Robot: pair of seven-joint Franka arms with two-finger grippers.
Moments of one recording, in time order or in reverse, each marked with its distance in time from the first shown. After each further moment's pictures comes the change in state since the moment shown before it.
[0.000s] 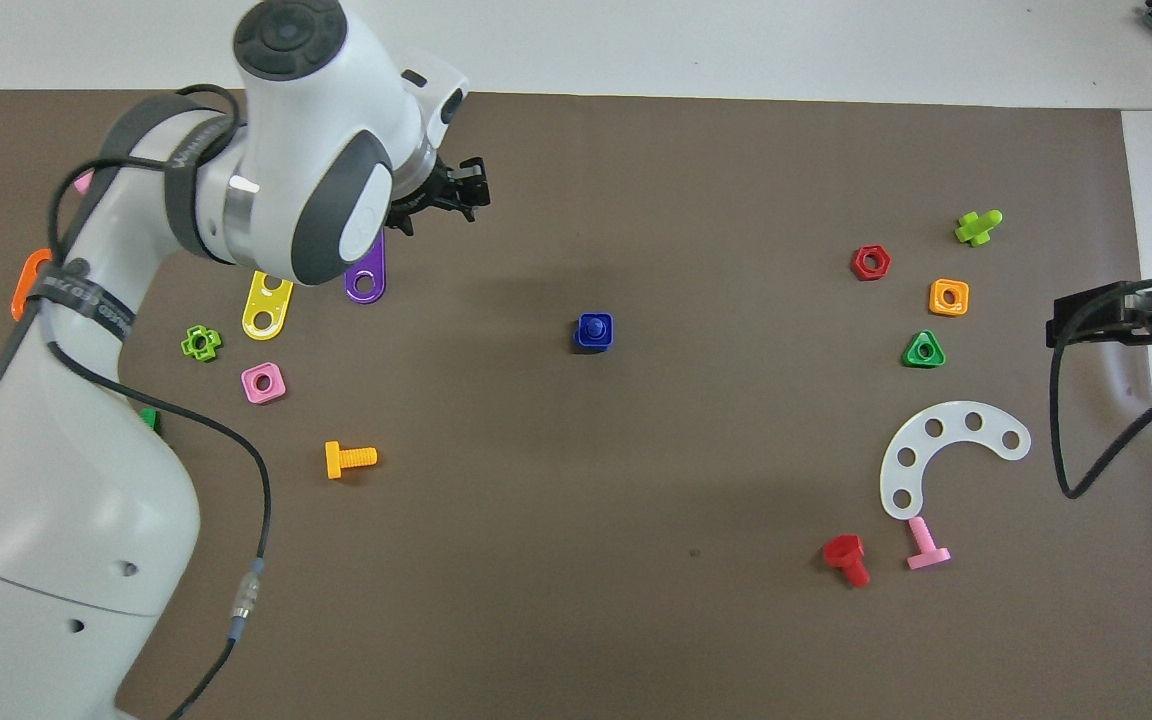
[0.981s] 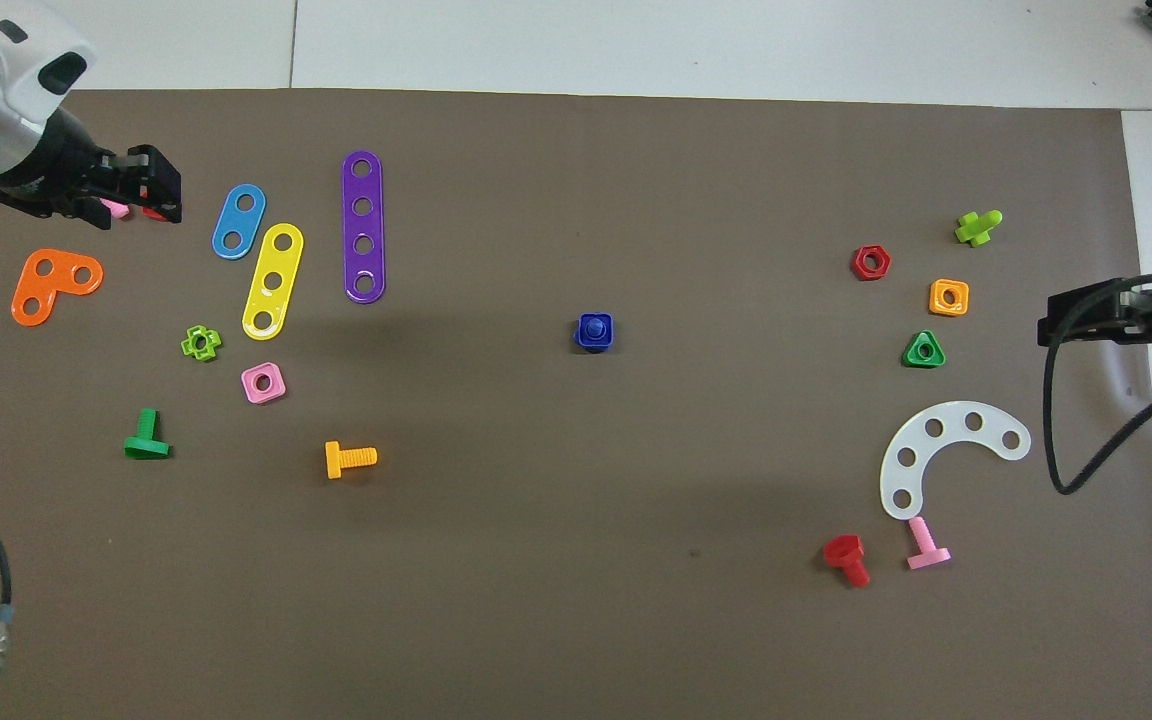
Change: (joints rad) left arm 0.266 -0.326 -0.011 -0.267 0.083 -0.167 0.388; right arm 0.000 0.000 -0.003 0.000 0.038 0.000 0.032
